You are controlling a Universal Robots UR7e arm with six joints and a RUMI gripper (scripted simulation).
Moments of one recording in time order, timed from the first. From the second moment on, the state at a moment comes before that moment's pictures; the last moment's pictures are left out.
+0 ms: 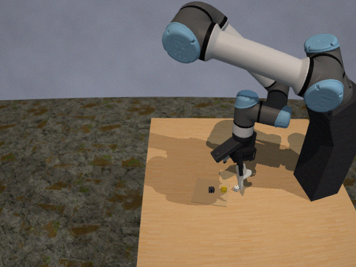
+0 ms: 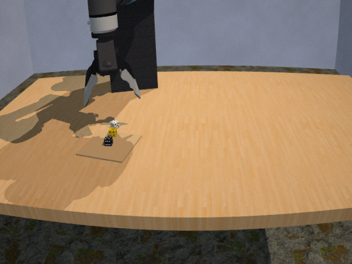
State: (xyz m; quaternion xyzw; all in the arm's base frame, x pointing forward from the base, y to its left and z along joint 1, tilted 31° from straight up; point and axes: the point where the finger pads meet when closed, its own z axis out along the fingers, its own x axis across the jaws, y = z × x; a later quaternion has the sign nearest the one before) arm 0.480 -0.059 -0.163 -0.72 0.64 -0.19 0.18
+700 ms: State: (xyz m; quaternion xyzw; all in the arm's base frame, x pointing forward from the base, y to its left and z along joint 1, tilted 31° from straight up) arm 0.462 -0.062 -0.171 -0.51 0.82 -0.13 0.23
